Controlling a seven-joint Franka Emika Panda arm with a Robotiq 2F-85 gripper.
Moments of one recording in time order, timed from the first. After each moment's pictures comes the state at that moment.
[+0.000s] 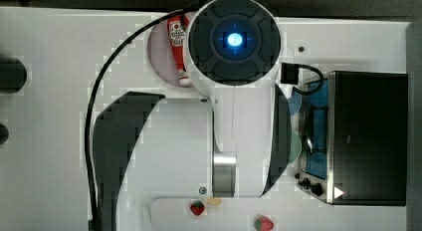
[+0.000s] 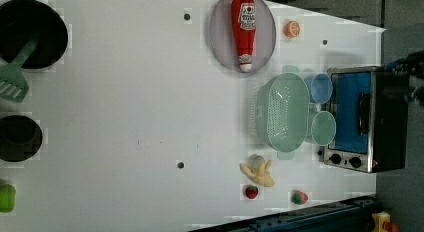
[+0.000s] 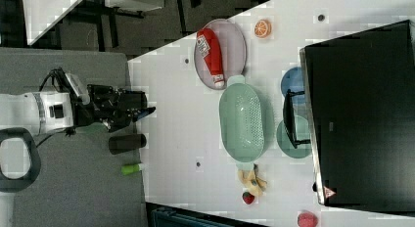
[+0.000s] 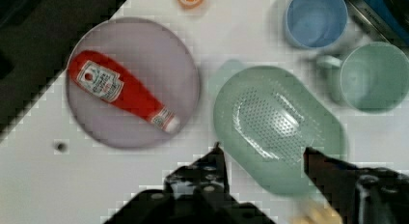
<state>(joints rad) 0.01 -0.03 -0.01 -1.80 -0.02 0.20 0.06</state>
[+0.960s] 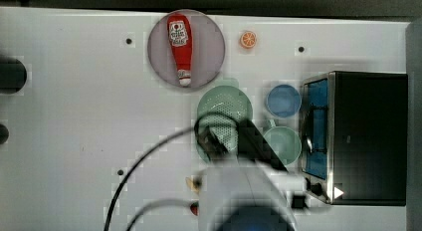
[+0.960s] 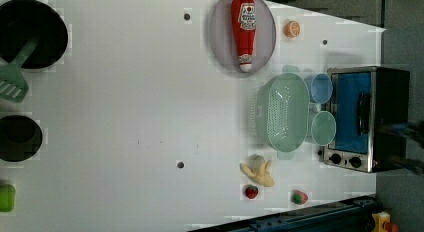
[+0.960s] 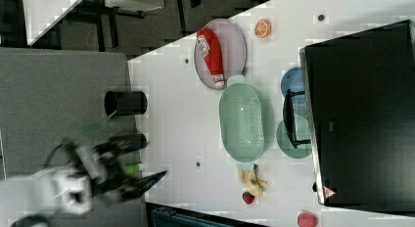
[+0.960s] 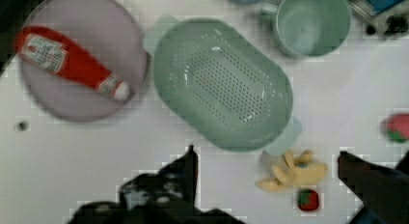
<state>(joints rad) 0.03 -0.45 -0.05 -2.30 -0.03 0.34 0.15</state>
